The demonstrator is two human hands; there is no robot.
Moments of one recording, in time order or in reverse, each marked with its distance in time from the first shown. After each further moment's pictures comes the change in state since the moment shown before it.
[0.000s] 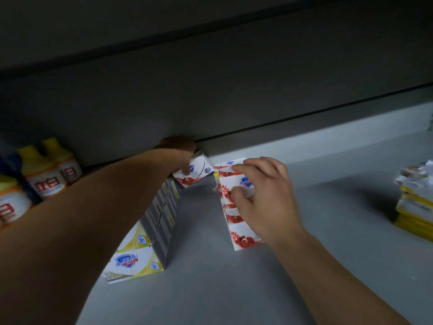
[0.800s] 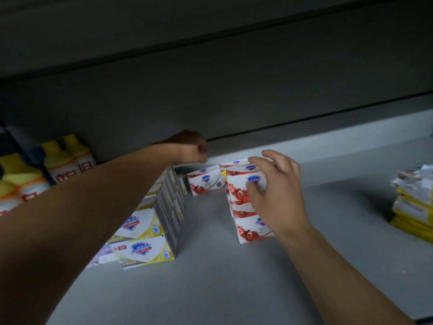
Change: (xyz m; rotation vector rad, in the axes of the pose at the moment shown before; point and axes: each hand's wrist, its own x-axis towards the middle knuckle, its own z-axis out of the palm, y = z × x) left_hand -0.032 -0.009 -0.023 -0.342 0.092 0.185; right_hand 0.003 0.004 -0.004 0.050 0.050 0.063
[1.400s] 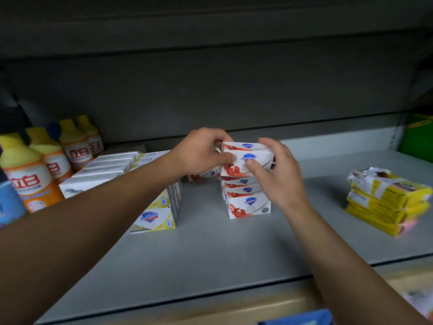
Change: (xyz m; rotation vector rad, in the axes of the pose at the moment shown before) left_hand -0.132 0.092 -0.031 -0.576 0.232 0.143; right_hand -0.002 -0.022 -0.049 0.277 -0.030 0.120
